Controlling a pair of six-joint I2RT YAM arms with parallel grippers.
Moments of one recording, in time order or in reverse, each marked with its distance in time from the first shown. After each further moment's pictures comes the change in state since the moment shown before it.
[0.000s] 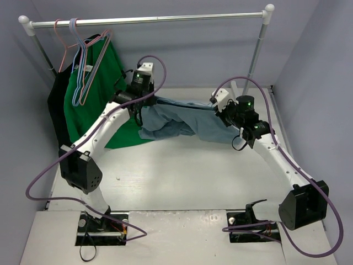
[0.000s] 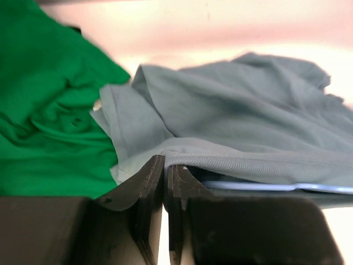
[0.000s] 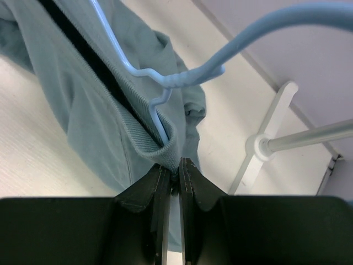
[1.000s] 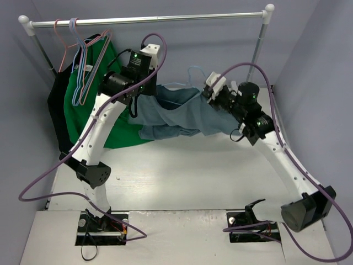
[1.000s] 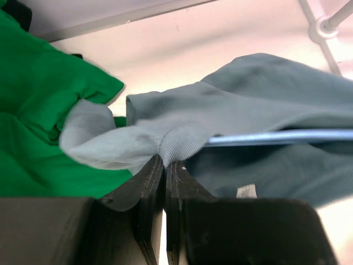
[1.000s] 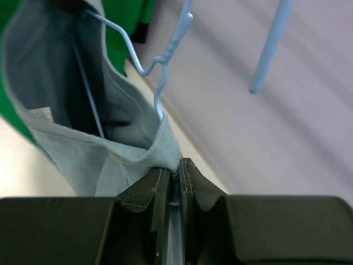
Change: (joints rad) left arm -0.086 0.129 0.706 -0.552 0.034 0.097; right arm 0.136 0.028 0.283 0.113 -0.167 -0.011
